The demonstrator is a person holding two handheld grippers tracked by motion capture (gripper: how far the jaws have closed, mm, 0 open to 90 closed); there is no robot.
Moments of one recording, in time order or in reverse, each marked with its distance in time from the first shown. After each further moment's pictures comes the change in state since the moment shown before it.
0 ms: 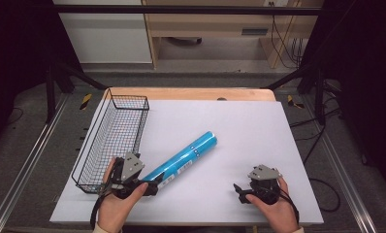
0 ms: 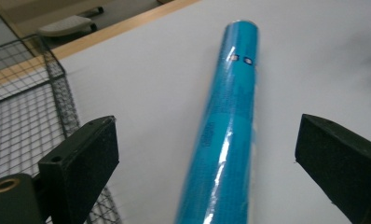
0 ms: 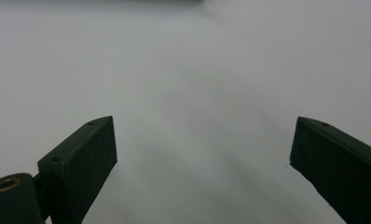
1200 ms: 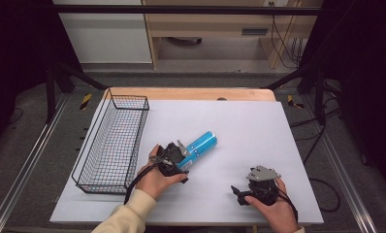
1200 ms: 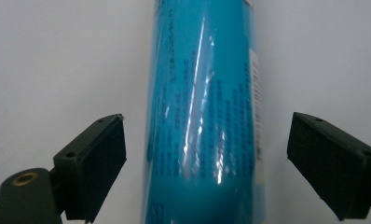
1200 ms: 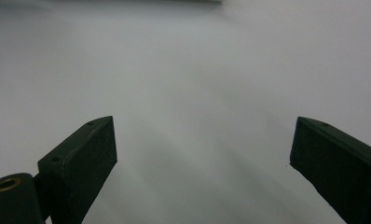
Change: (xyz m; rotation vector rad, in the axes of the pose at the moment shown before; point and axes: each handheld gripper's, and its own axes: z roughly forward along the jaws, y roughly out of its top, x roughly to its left) left arm -0.022 0.032 0.131 0.468 -0.025 0.254; right arm 0.004 0.001 0.001 -0.005 0.054 -0.013
